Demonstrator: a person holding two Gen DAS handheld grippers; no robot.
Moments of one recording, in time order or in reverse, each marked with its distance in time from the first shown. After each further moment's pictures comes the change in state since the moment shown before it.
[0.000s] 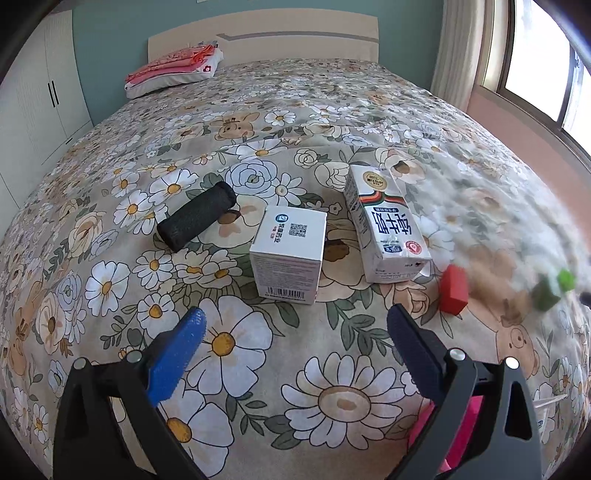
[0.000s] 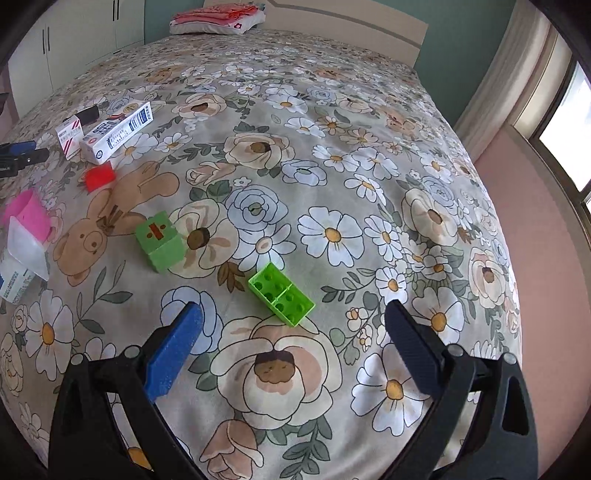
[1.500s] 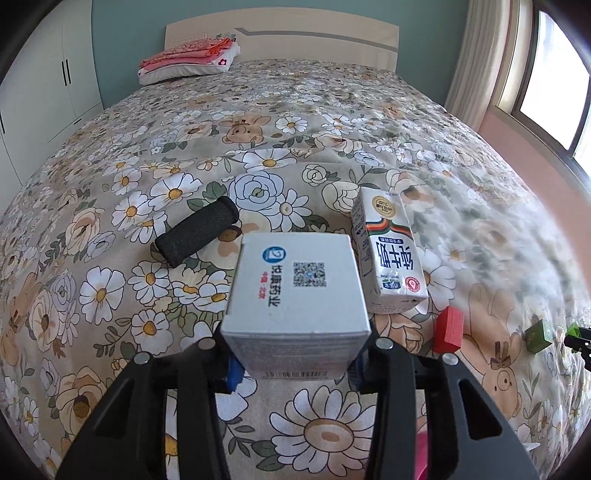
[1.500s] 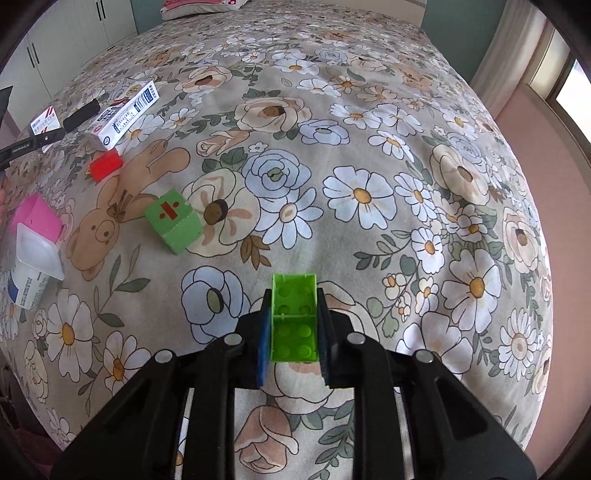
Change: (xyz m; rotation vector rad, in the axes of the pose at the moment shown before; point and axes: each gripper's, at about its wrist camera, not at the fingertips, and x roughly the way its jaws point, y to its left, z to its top) left arm -0.010 0.004 0.024 -0.092 -0.016 -0.010; right arm -0.011 0.011 -0.010 0.118 0.114 0.045
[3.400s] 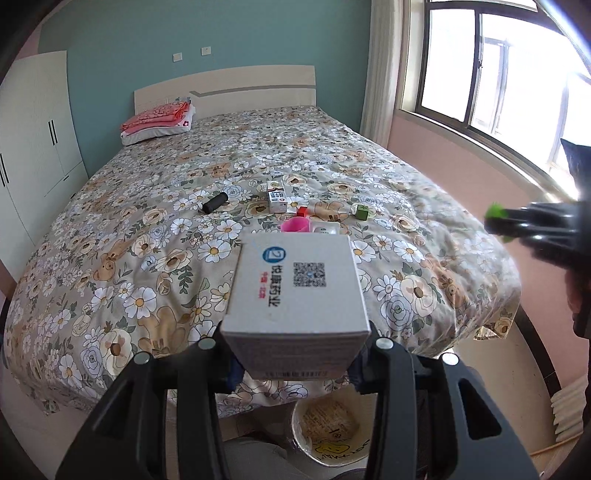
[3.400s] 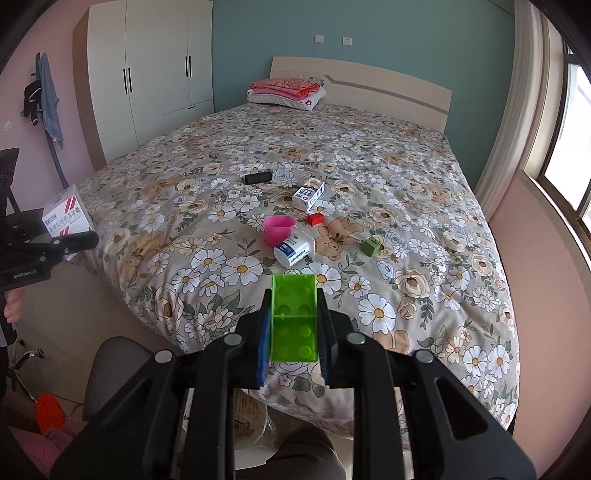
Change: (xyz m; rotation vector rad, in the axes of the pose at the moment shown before) left arm -0.388 -0.007 -0.240 0.201 -0.131 -0.137; right arm -0.321 0.210 -0.195 -0.140 -0.342 0.109
